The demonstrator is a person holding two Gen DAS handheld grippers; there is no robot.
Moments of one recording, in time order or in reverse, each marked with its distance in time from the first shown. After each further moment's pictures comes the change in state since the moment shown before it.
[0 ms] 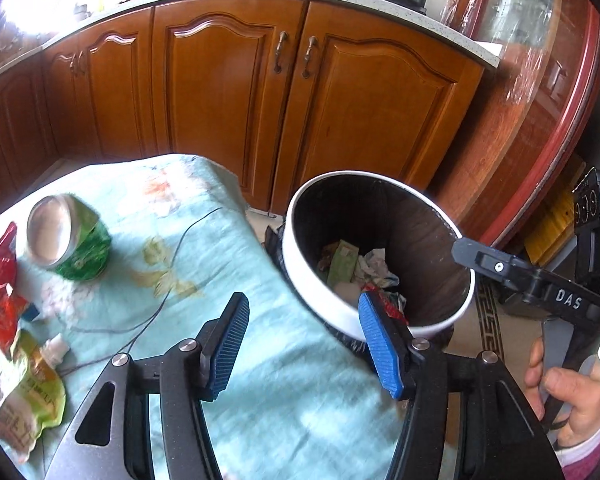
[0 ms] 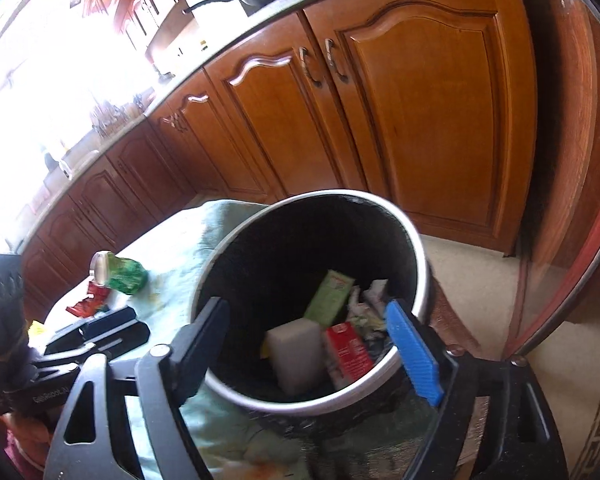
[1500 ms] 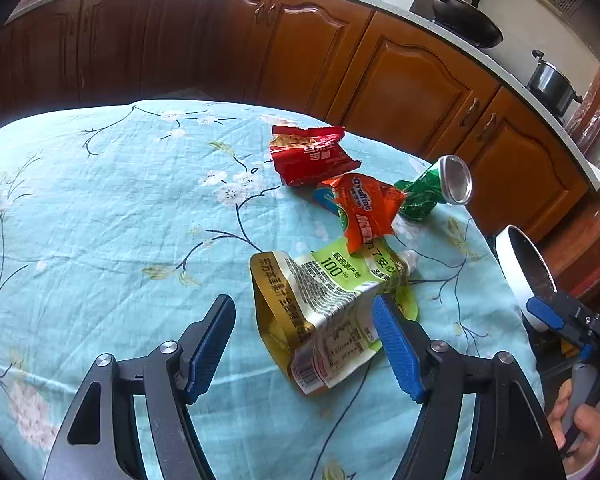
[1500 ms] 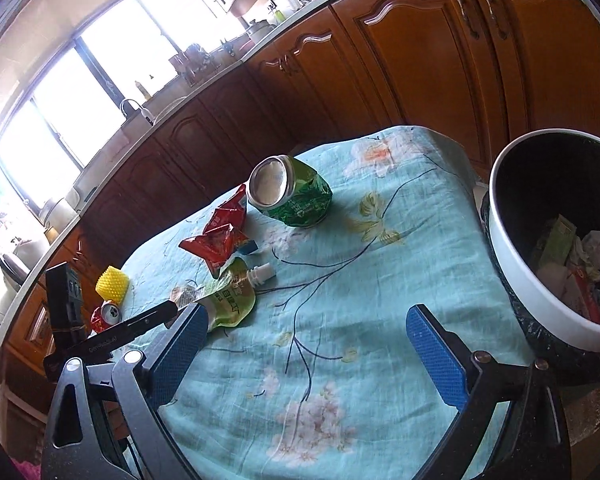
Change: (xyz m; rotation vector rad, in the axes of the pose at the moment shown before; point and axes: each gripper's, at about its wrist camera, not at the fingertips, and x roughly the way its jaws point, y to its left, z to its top) left arm -0.135 0.226 -0.101 -0.421 -0.048 0.189; right arm 0.056 0.181 -0.054 -0.104 0.152 0.289
